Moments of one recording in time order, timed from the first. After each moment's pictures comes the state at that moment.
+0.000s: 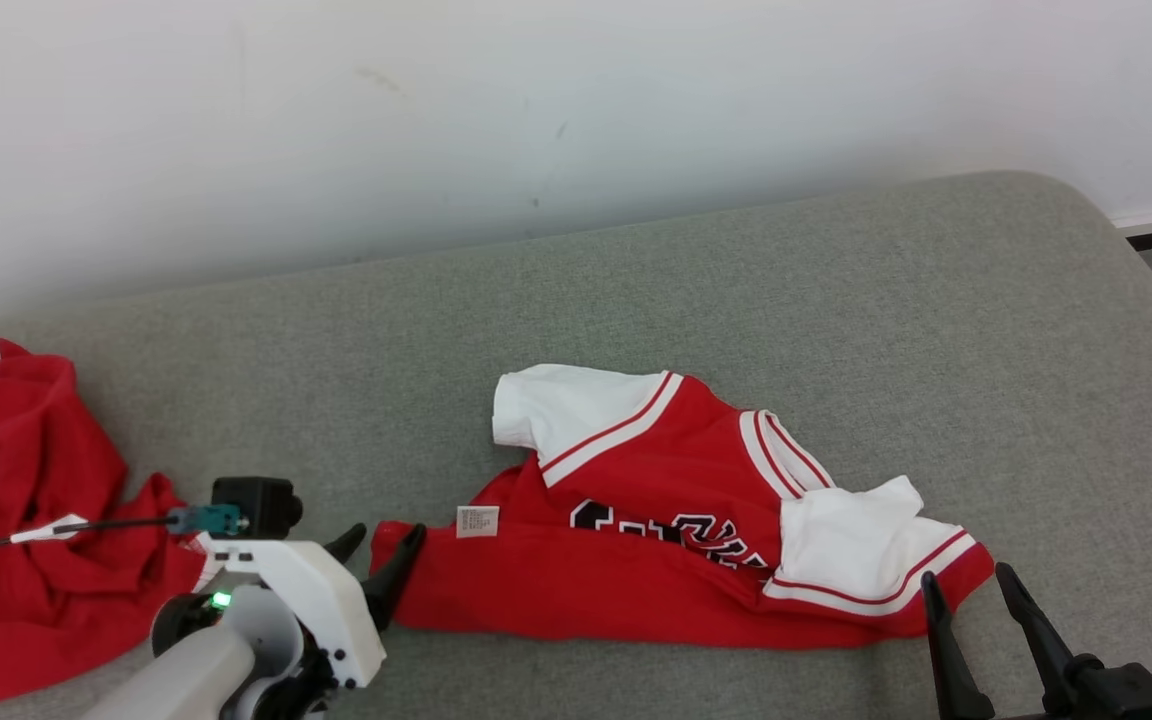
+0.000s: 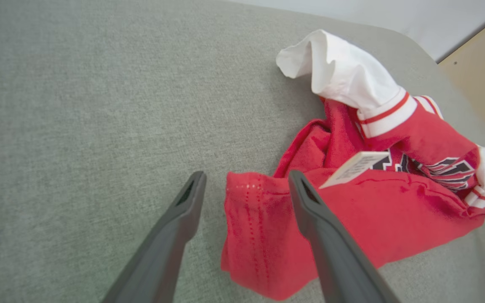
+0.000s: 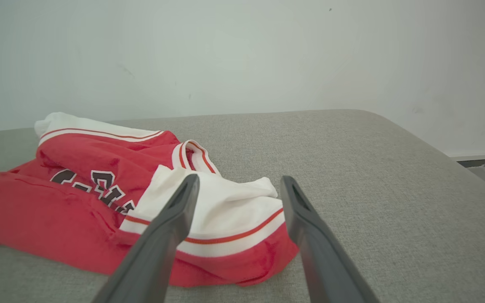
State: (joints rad) left arm -0.57 0.50 -0.93 0.50 -1.12 0.04 -0.03; right arm -0.02 -0.06 0.08 0.26 0.21 0.13 -0.26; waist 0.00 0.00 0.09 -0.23
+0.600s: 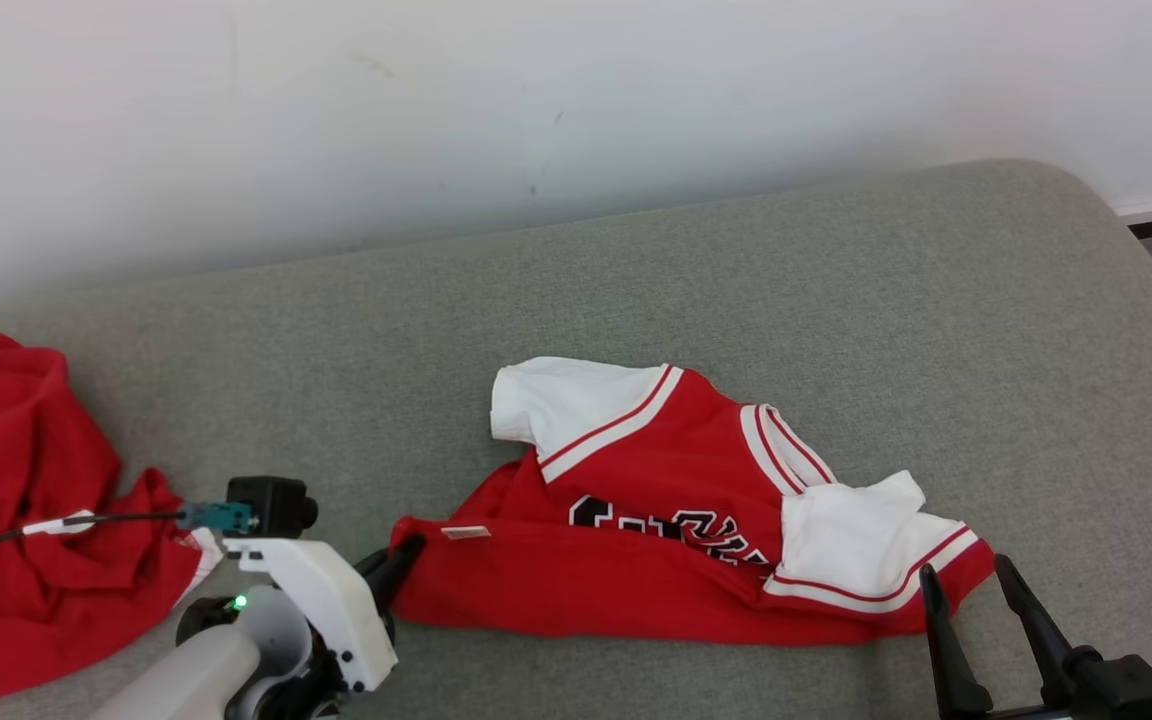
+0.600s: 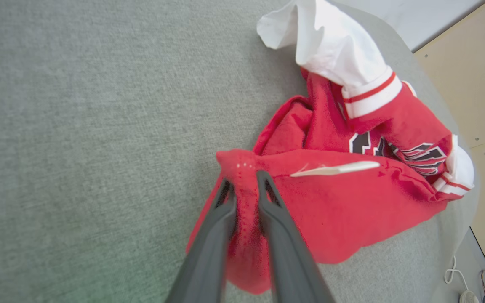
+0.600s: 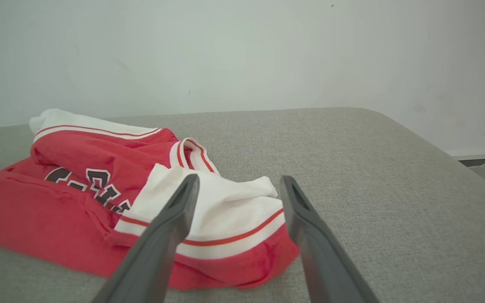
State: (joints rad) left arm -0.57 0.50 -0.93 0.50 -1.19 -0.04 0.03; right arm -0.04 -0.06 0.08 0.26 0.21 0.13 -0.26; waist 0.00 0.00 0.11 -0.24
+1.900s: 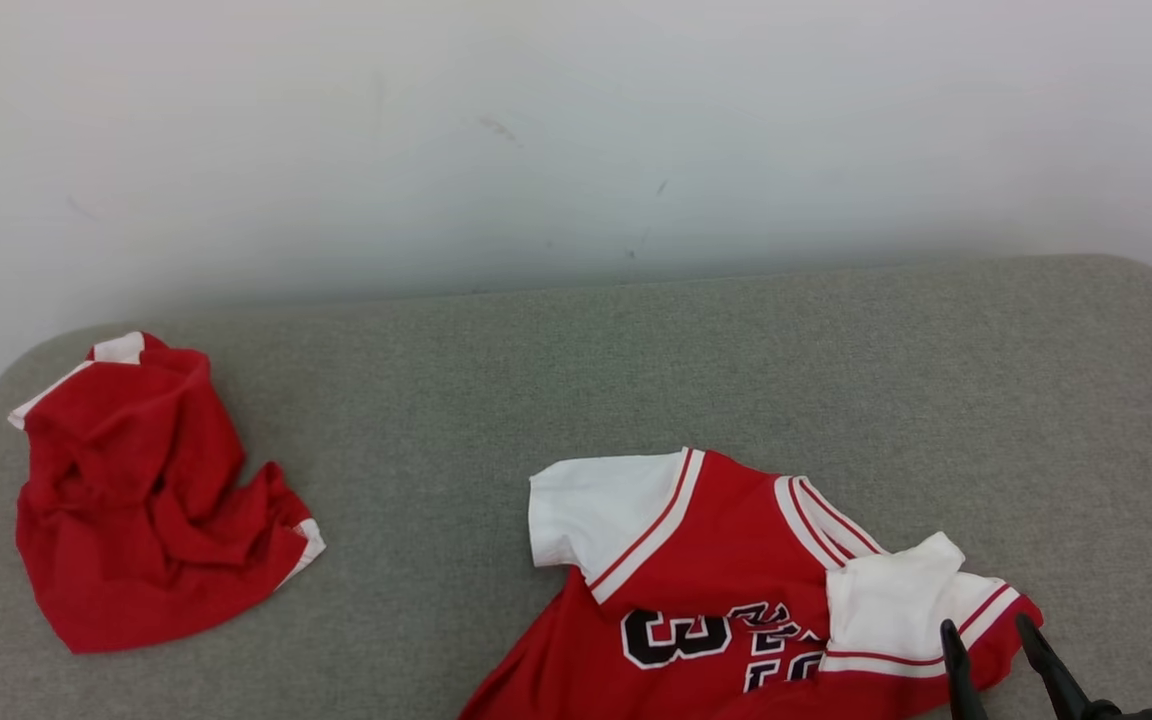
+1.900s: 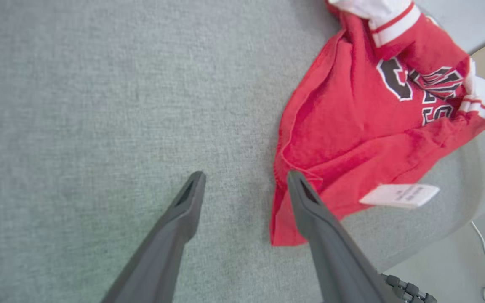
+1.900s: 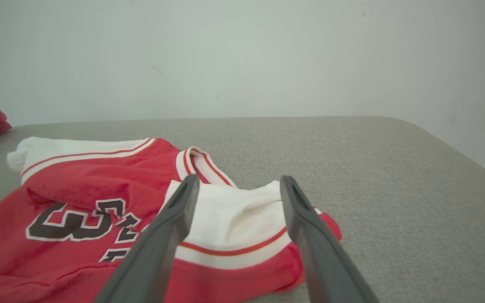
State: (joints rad) left arm -0.14 0.62 -0.99 0.17 -1.13 0.17 -0.22; right arm 0.05 -0.07 0.06 0.26 0.21 0.13 -0.26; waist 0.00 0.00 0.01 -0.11
